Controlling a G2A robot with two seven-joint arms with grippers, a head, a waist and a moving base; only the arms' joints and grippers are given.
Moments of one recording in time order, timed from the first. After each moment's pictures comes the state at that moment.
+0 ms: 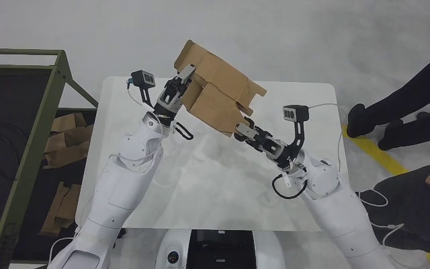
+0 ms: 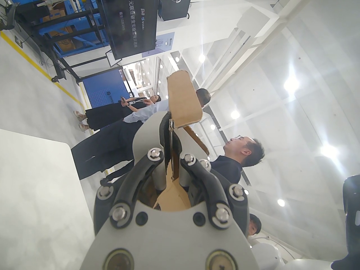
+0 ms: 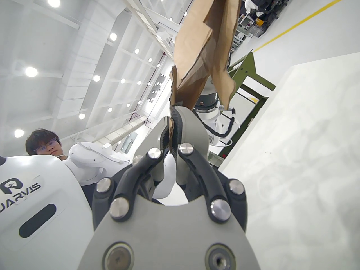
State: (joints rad) left arm 1.19 -1.22 -1.26 -1.64 -0.35 -0.43 -0.27; right arm -1.24 -1.16 1.09 -1.66 0.31 -0.63 0.59
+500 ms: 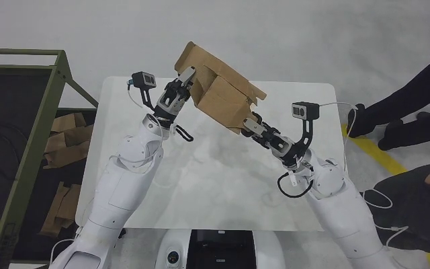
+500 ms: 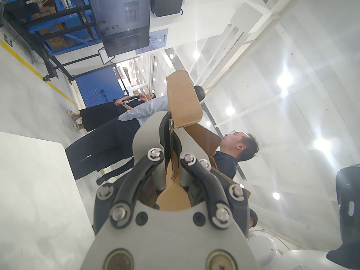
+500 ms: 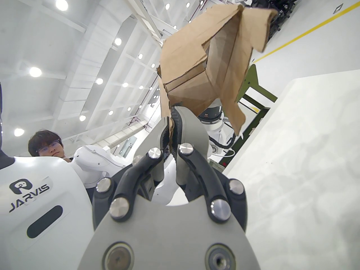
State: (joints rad) left arm 1.21 -1.23 -1.27 -1.63 -0.36 -0.48 -0.32; right arm -1.26 -1.16 1.14 -1.69 0.33 -0.65 0.58
